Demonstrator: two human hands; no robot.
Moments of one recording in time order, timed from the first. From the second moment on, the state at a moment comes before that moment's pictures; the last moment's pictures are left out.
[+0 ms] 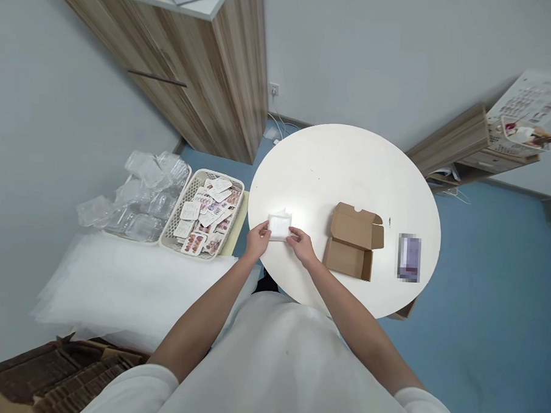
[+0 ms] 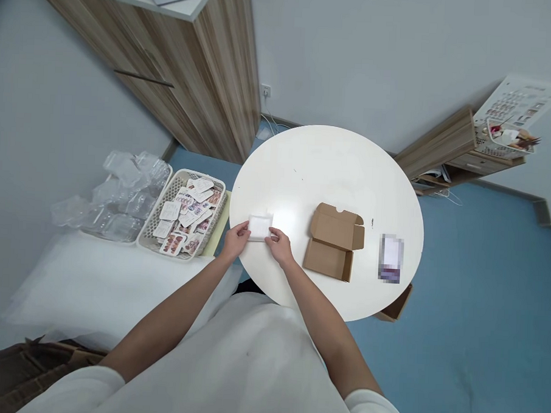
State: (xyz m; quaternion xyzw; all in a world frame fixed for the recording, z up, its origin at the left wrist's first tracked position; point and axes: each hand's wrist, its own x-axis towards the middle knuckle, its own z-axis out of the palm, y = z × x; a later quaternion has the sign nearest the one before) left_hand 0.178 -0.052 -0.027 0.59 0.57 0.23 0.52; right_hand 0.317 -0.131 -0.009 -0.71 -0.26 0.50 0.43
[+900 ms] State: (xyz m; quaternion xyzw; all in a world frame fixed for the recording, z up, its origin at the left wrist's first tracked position) left_hand 0.334 -0.198 -0.003 0.83 0.41 -0.01 0.38; right_hand 0.457 -0.291 0.000 -0.81 -0.40 0.34 0.26
